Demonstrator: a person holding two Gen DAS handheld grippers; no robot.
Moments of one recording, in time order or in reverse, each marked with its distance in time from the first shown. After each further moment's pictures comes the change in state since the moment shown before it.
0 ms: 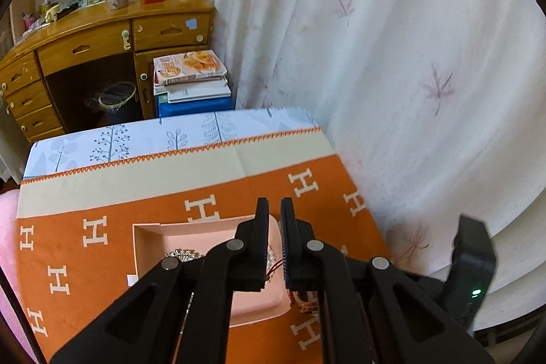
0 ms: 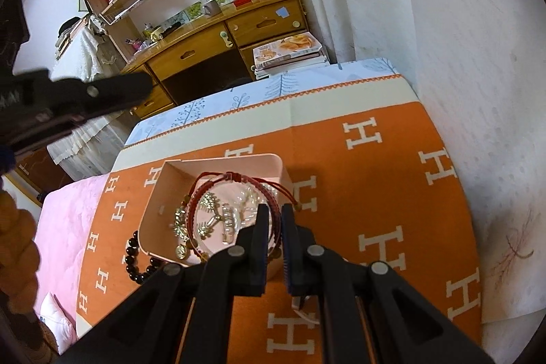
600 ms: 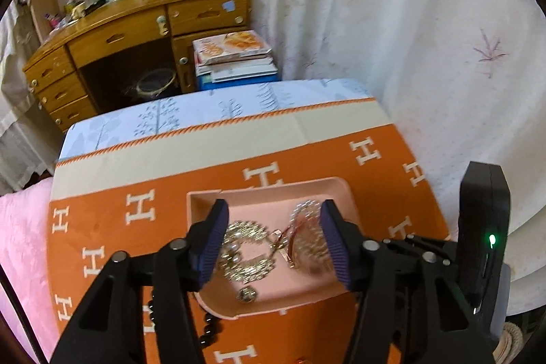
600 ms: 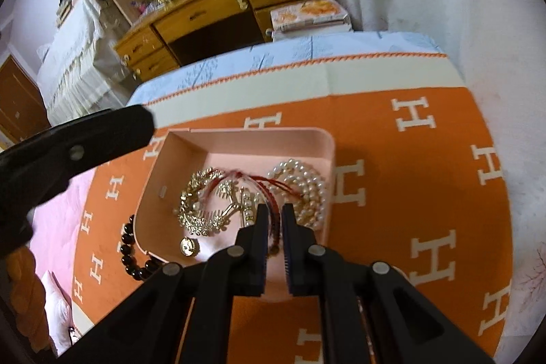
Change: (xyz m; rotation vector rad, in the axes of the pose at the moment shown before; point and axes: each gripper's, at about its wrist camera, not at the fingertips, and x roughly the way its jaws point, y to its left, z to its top) left arm 0.005 0.042 -0.031 0.000 0.059 0.181; right arm 0.062 0.036 0.004 -0.064 0.169 0.016
